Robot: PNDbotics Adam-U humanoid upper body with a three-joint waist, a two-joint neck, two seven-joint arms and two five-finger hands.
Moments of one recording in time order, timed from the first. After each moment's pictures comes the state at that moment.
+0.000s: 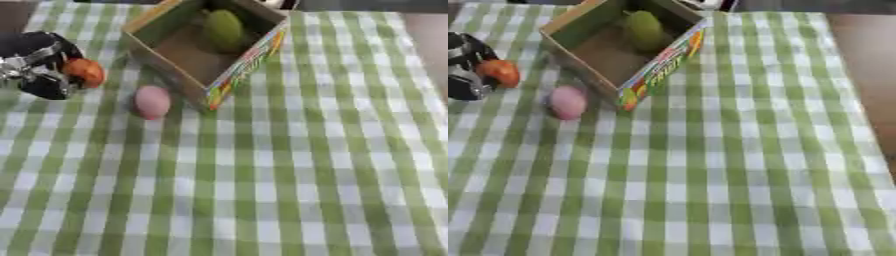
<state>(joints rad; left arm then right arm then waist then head) -0.75 0.80 -0.18 -1.38 -0.69 0.04 -0.46 -0.52 -0.59 -0.09 -1.98 0.02 -0.40 -0.33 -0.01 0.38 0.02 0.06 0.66</state>
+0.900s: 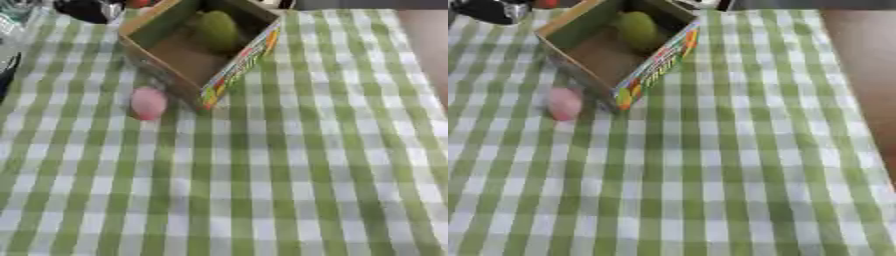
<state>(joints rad) -1.11 0.58 -0.23 -1.27 -0.84 0.02 -0.42 -0.54 -0.60 -0.09 -1.98 0.02 -0.40 -0.33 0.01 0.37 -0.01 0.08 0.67</state>
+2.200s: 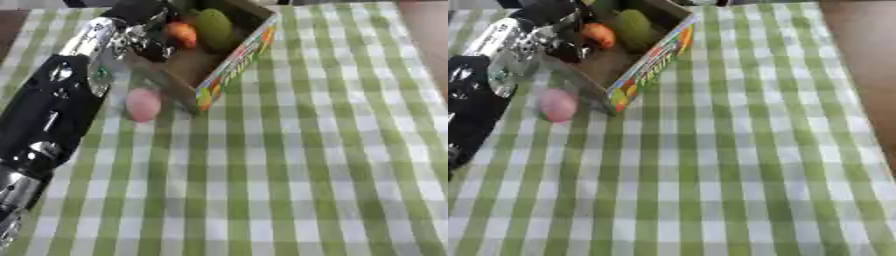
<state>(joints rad) -1.14 0.42 -0.21 -0.95 -1.04 -0.08 -0.29 -0.56 -0.58 -0.09 -1.98 0.01 -0.40 -0.31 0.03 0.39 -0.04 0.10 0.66</state>
